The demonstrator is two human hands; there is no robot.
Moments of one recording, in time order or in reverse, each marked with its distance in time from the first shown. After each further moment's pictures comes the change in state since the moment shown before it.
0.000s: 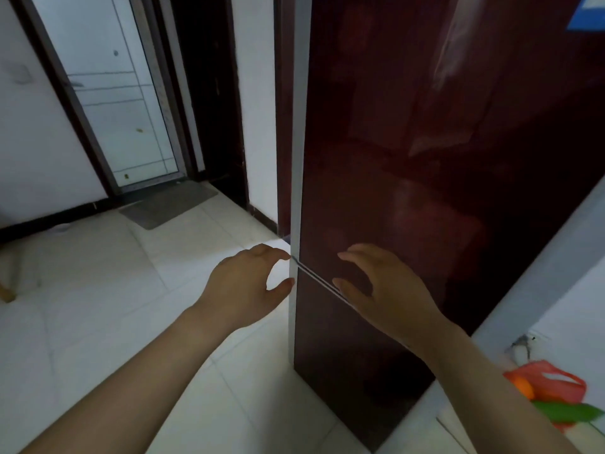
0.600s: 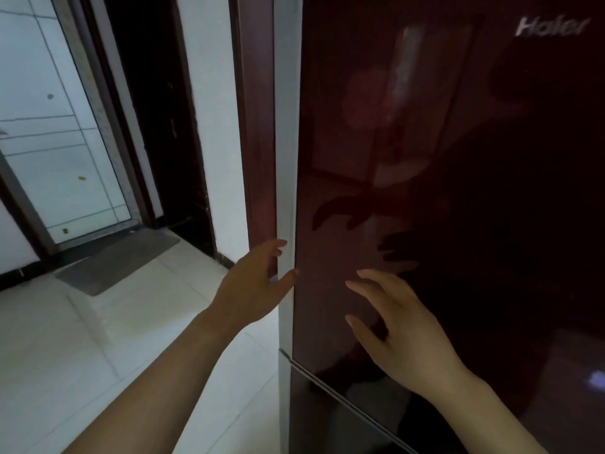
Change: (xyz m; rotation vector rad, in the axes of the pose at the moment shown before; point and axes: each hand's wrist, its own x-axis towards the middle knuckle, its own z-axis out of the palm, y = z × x) left_hand 0.253 -0.061 -0.008 -0.464 0.099 0.103; right_hand 0.166 0.054 0.027 -0.045 0.187 0.054
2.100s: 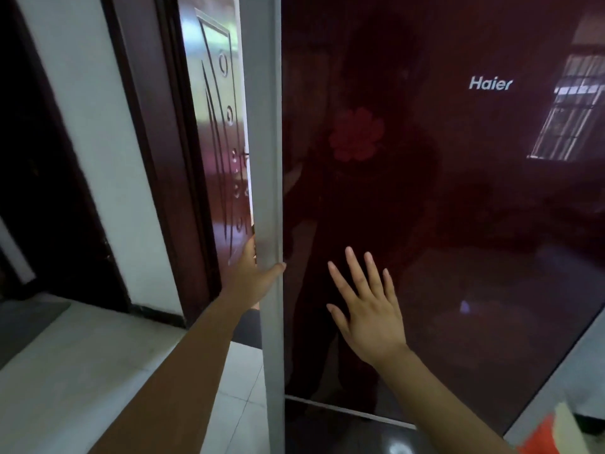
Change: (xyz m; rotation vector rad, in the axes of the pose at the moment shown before) left_hand 0.100 -0.046 -0.003 -0.544 -0.232 0.053; right_hand 0.040 -0.026 0.067 -0.628 0.125 0.380
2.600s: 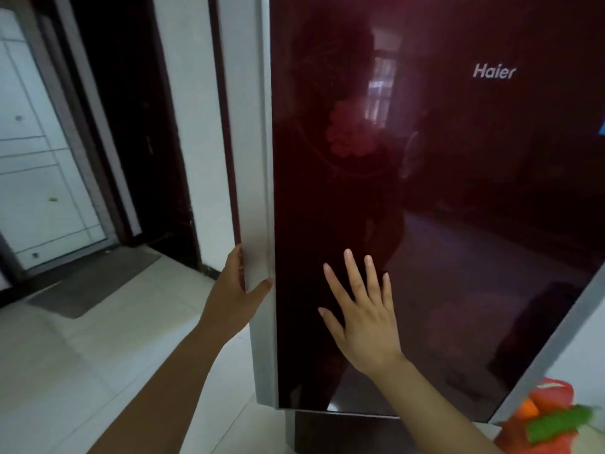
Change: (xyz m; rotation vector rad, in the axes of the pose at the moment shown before) left_hand -0.228 0.040 0.012 0.179 0.301 -0.026; right_hand -0.121 0.002 -0.071 0.184 0.051 -0.234
